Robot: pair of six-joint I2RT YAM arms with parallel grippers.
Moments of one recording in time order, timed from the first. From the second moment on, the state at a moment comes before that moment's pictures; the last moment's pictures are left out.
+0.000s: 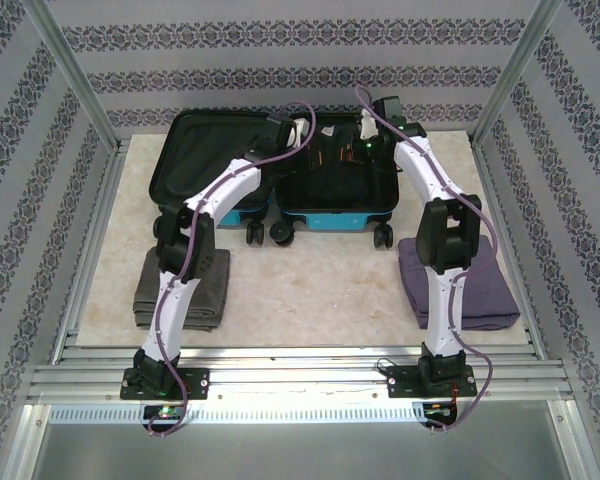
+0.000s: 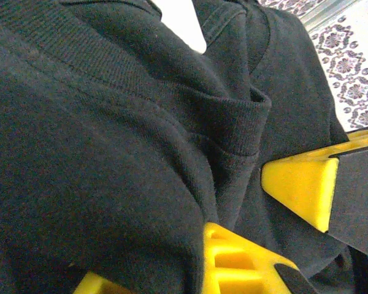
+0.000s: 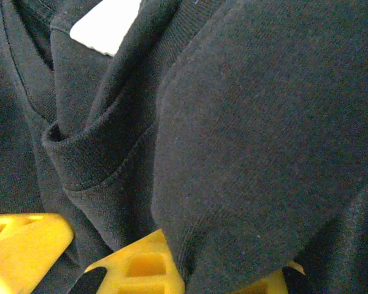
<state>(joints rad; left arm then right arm) -0.42 2.36 2.13 -0.39 0.36 -0.50 0.16 2.26 2.11 -0.80 -0.45 0.31</state>
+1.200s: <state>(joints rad) -0.43 2.17 2.08 -0.57 0.21 -0.49 0.01 1.95 1.88 -0.74 -0.45 0.30</state>
